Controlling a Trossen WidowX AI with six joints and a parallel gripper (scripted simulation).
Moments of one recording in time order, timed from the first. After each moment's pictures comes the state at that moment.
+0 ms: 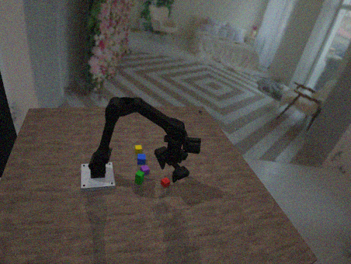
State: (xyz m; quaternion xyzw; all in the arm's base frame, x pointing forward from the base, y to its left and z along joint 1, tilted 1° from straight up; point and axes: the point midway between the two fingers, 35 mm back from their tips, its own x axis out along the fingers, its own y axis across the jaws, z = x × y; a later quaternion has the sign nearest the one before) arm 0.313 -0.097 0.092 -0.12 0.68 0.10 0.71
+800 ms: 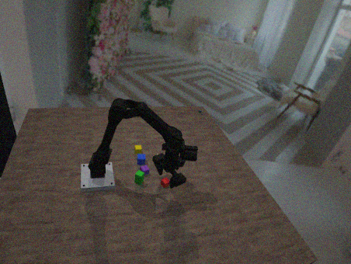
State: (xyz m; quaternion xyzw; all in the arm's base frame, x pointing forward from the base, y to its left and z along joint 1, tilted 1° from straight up) arm 0.312 -0.095 0.049 -0.12 0.68 0.10 0.71
